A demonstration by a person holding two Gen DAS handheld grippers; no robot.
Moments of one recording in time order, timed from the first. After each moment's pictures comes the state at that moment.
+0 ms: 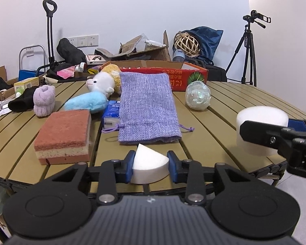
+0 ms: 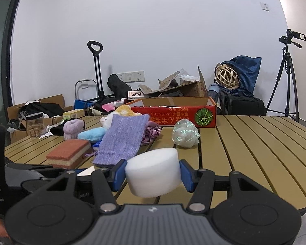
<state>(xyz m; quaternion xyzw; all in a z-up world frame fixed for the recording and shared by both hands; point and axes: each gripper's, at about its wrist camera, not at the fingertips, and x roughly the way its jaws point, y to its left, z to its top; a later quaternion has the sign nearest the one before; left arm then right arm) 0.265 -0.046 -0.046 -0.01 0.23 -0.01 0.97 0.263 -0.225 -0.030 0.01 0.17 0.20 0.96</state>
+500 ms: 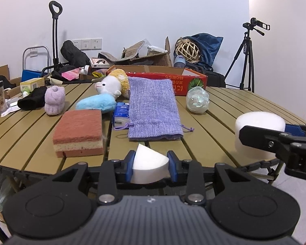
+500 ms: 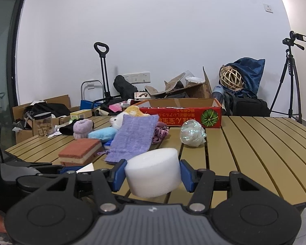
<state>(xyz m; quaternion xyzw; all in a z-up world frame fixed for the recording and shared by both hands) 0.232 -0.034 -0.037 -0.02 0.22 -0.01 0.98 0.240 -0.222 -0.025 0.01 0.17 0.21 0.96</state>
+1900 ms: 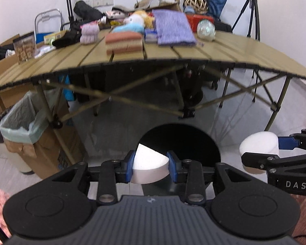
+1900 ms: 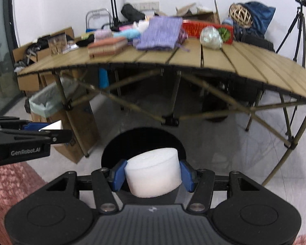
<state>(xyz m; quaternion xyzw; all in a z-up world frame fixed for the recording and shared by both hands) 0.107 -0.002 -0.090 0.01 0.36 0.01 0.93 0.140 -0.191 -0.103 -0.05 0.37 0.21 0.90</state>
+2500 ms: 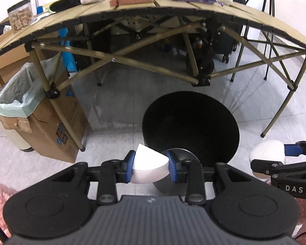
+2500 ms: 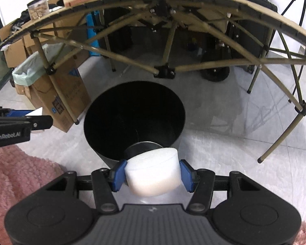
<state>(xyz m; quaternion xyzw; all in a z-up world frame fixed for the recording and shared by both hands) 0.139 0.007 -0.137 0.00 0.44 0.03 0.90 0.167 -0.186 -0.168 -0.06 0.47 0.18 0.86</state>
